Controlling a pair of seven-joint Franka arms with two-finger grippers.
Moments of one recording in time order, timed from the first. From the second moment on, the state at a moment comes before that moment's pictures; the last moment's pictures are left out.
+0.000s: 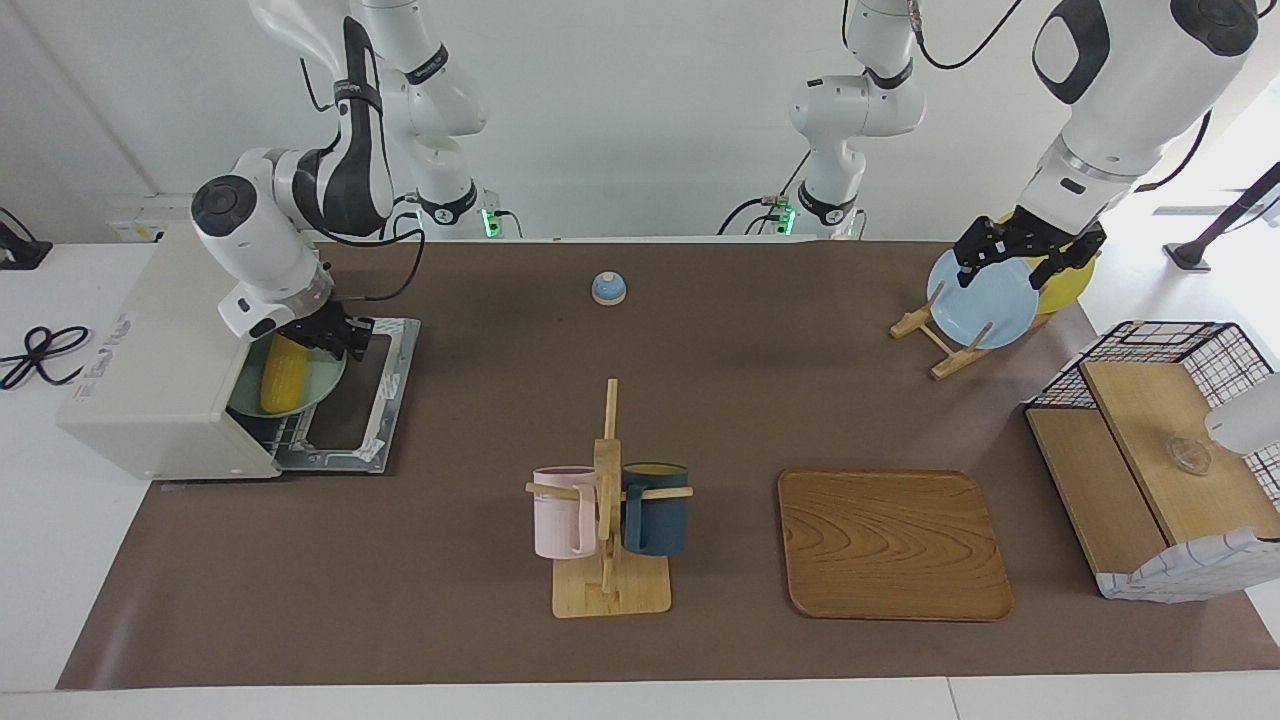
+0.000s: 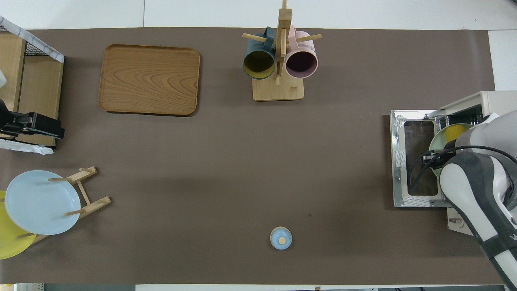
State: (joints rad) left arm -0.07 -0.03 0.03 -1.66 0.00 1.58 0.08; right arm -0.13 -0.03 0.00 -2.23 -0.03 2.07 -0.06
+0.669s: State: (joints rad) left arm -0.07 -0.03 0.03 -1.66 0.00 1.59 0.08; right arm -0.17 -0.05 0.01 -2.29 -0.04 2.16 -0.14
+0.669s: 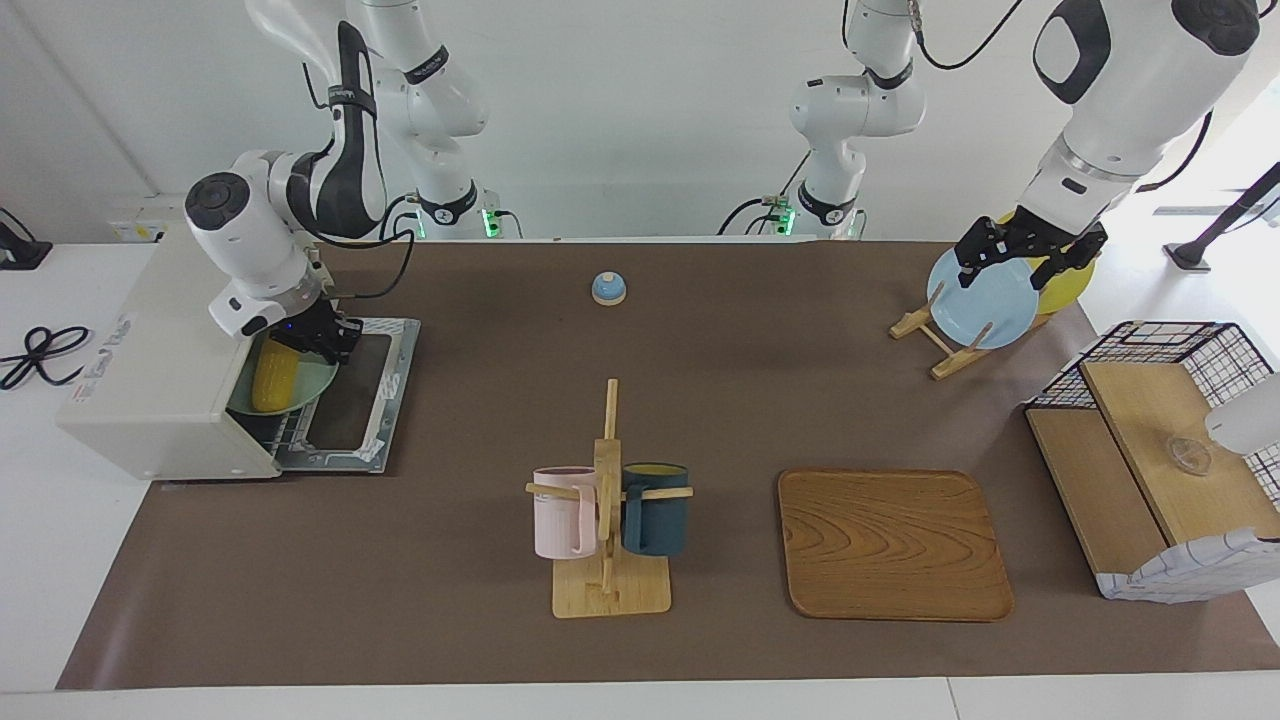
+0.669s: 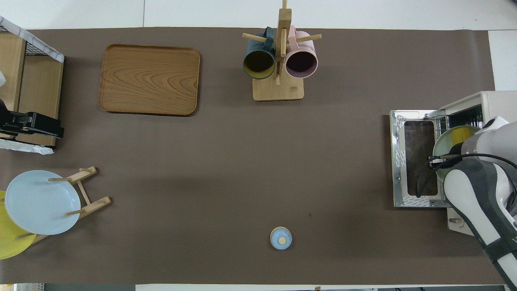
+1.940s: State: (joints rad) left arm -0.07 -0.03 0.03 -1.66 0.00 1.60 0.08; right arm 0.37 0.02 0.03 -2.10 -0.15 1.94 0.32
